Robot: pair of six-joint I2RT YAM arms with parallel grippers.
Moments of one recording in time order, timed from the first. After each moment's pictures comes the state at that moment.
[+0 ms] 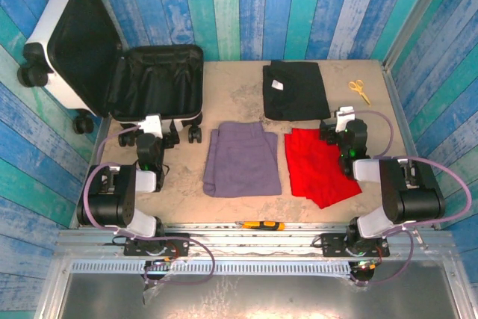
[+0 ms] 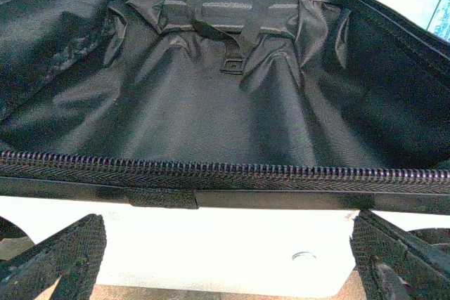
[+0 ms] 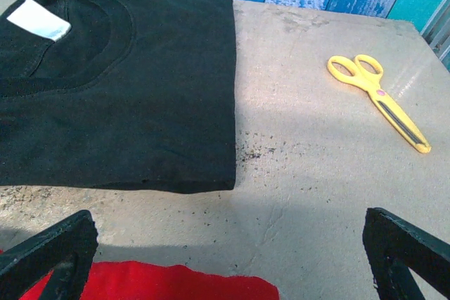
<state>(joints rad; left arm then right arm) 0.00 1.48 0.27 1.01 -0.09 -0.05 0.07 1.52 0.41 0.73 0.07 -0.08</state>
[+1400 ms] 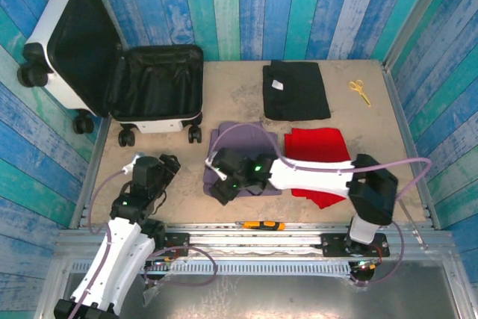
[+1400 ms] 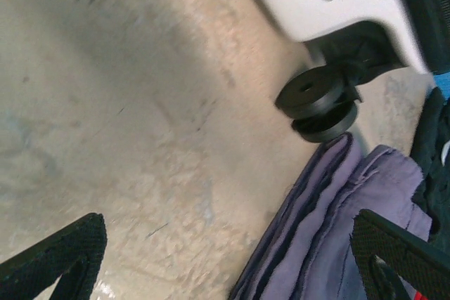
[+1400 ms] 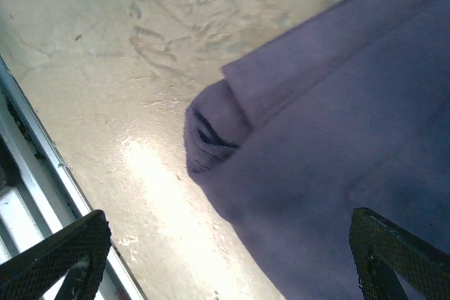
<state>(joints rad) -0.21 0.47 0.33 -0.57 -0.10 -1.10 1.21 1.77 1.24 -0.49 0.04 0.27</state>
